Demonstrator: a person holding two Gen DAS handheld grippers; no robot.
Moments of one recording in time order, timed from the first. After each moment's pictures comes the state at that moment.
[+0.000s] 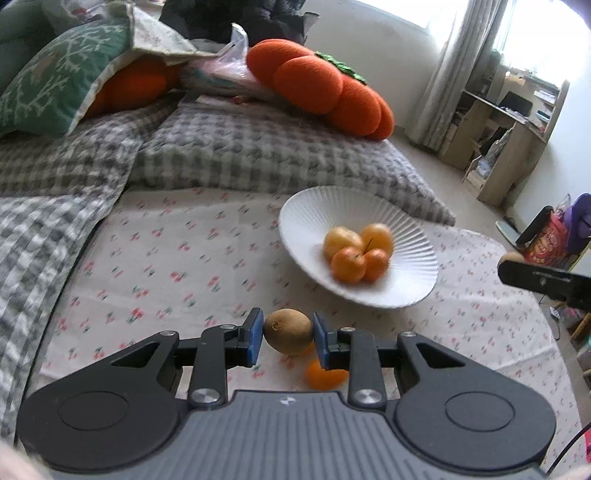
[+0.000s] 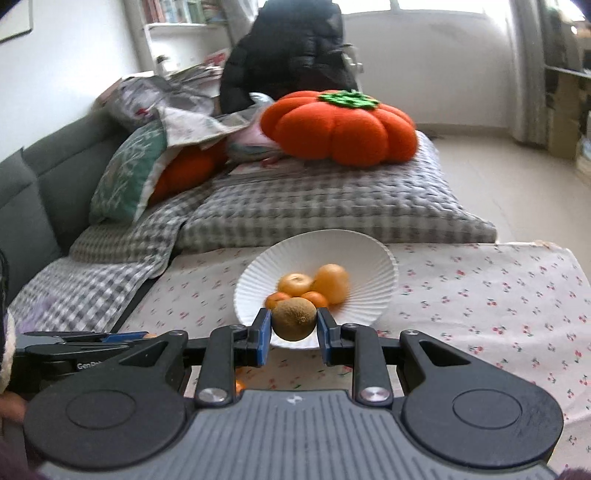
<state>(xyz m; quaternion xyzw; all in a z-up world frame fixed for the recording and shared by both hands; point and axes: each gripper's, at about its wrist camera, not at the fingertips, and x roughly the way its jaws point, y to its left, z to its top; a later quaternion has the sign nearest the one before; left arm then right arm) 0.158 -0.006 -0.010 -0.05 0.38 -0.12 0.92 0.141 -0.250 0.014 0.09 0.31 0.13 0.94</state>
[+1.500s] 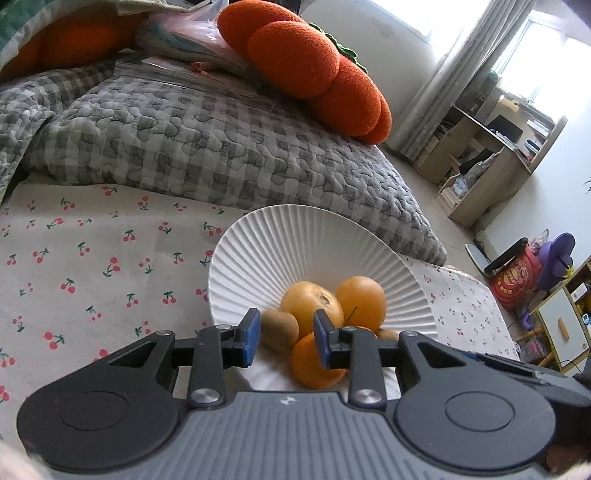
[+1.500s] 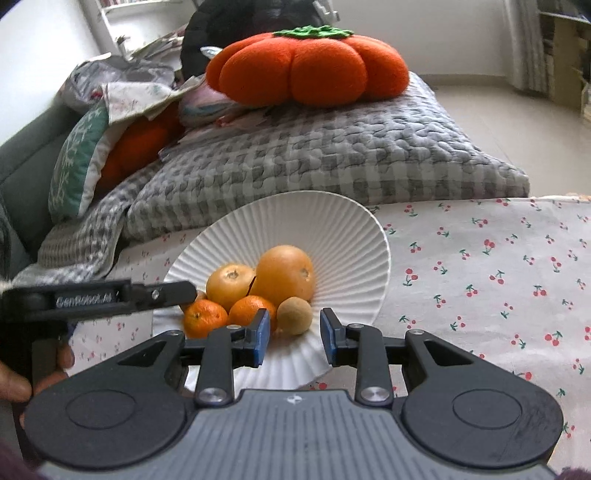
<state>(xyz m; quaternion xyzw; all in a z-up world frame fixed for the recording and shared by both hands) 0.275 -0.039 -0.052 -0.14 0.40 -0.17 0.89 0.234 -0.265 -0.058 0.13 0.37 0.14 0.91</state>
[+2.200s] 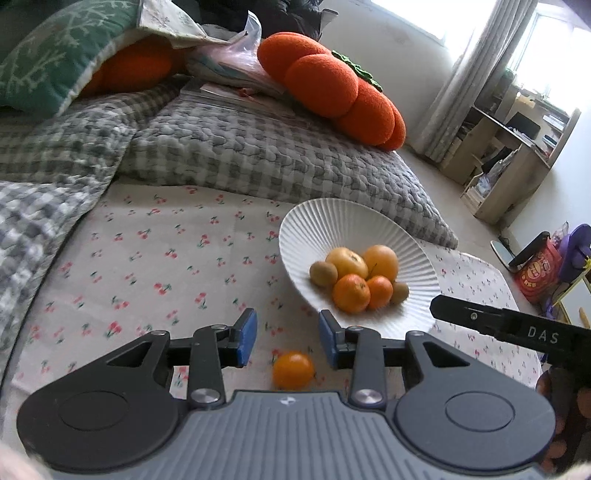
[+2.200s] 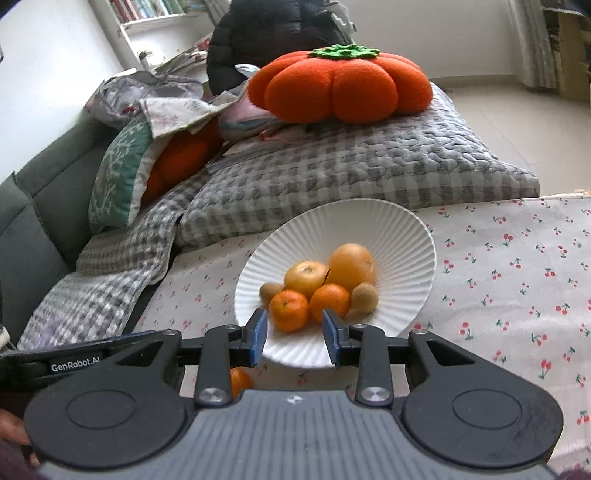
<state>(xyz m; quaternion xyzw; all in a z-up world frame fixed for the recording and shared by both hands) 0.186 0.003 -0.012 -0.10 0.39 -0.11 0.91 0.187 -0.233 -0.023 0.14 0.36 0.17 0.91</state>
